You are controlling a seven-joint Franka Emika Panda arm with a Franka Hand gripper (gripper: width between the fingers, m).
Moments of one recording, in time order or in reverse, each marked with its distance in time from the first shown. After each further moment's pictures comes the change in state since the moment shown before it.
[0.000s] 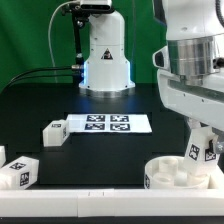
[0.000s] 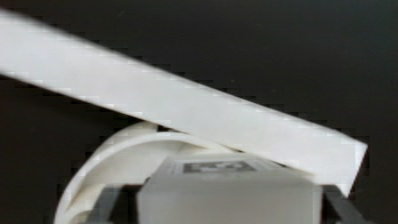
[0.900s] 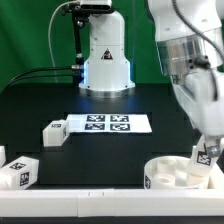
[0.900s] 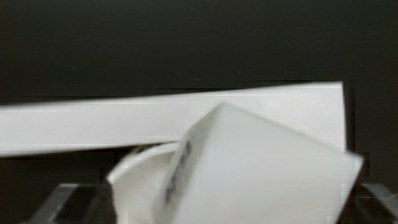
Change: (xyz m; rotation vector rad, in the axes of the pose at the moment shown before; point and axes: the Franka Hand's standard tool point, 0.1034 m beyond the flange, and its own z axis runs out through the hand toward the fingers) arm 0.008 -0.006 -0.007 0.064 -0.051 0.188
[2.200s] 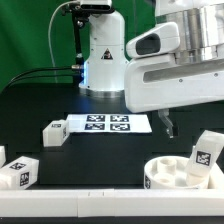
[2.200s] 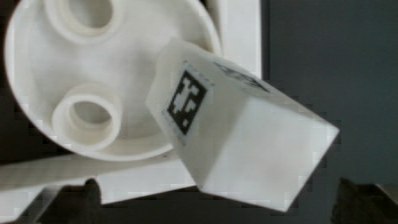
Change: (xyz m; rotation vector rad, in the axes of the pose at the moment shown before) arm 0.007 -0.013 -0.026 -0.043 0.043 -1.397
